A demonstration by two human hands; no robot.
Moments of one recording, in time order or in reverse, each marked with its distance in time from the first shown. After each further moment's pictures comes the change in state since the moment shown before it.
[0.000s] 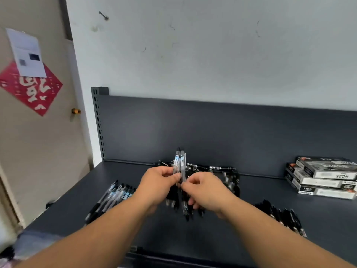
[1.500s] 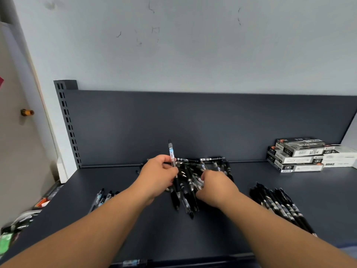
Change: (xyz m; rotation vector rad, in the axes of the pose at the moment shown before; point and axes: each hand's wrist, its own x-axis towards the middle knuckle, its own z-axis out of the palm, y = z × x) left_hand 0.040 -0.004 -0.013 0.035 -0.199 0.002; right_hand 0.037 0.037 0.009 -0.684 0.218 0.233
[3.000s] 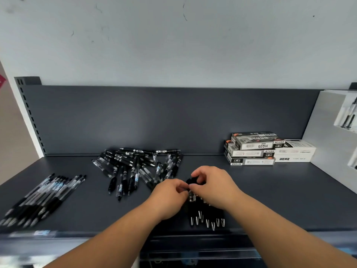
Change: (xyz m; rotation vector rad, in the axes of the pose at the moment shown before) left_hand -0.046 0.014 0.205 0.441 -0.118 -0.005; right_hand -0.041 0.180 -0.050 0.324 0.083 -0.222
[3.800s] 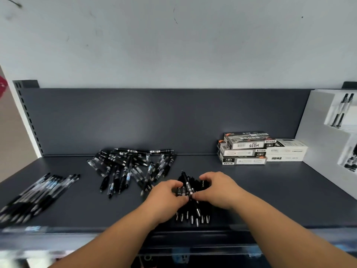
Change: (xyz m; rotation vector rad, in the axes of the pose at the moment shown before) left_hand -0.013 0.016 0.019 -0.049 0.045 -0.048; right_hand -0.014 0.029 -0.026 -0.016 -0.185 0.140
